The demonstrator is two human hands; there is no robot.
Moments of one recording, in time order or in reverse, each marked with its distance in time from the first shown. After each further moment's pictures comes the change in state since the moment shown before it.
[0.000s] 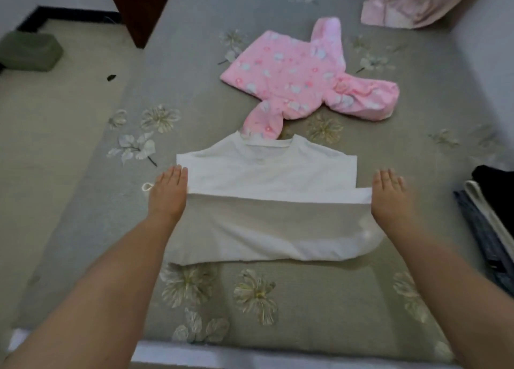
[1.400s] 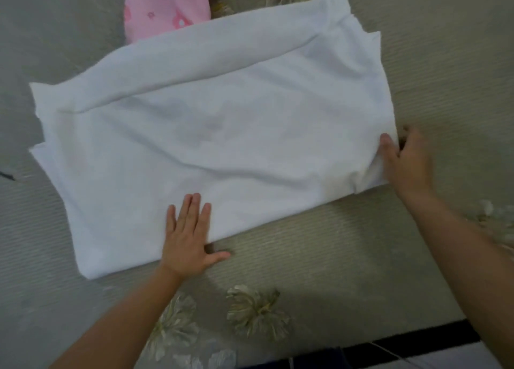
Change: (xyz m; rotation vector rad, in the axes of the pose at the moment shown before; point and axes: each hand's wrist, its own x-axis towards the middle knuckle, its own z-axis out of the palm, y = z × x) left_hand 0.063 0.106 0.177 -0.209 -0.257 0.594; right_hand 0.083 0.006 0.183 0.802 -0.075 0.568
